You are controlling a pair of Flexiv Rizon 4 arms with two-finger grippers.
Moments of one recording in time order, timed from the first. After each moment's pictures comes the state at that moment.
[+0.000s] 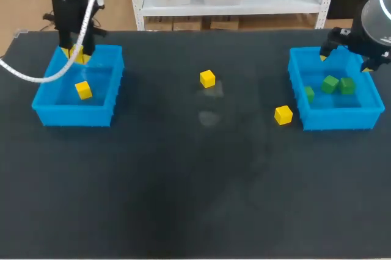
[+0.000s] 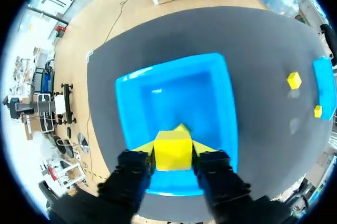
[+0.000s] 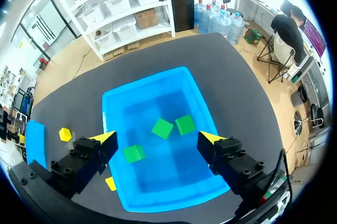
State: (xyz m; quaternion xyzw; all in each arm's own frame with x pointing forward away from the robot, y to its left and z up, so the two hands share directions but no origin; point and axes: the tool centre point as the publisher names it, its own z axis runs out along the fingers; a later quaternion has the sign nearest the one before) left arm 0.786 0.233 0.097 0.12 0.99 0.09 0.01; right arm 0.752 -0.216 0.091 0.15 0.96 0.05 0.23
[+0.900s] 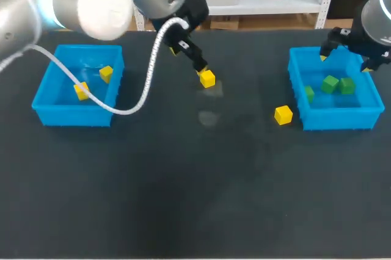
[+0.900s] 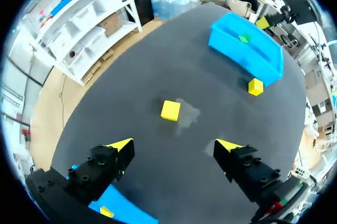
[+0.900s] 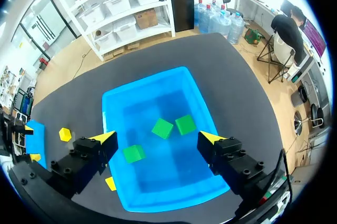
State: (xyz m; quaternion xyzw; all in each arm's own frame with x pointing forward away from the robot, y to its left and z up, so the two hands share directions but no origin) left arm 0.777 -0.025 0.081 0.44 0.89 -0.06 0.14; right arm 0.752 -0.216 0.091 0.15 0.96 0.05 0.23
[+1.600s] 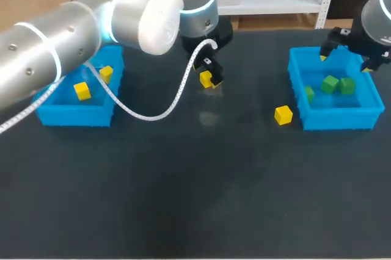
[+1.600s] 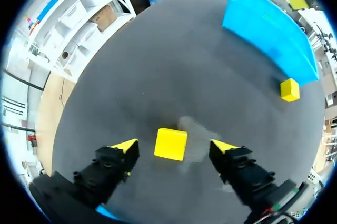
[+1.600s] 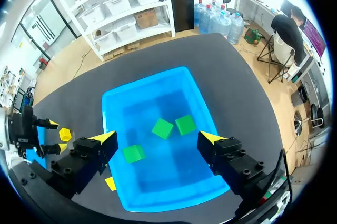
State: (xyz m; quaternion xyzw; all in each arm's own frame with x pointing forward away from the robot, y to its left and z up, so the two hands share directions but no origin) left arm 0.815 -0.059 0.003 0.45 0.88 -0.01 0.10; right arm 0.752 -0.216 0.091 0.15 0.96 0.05 0.23
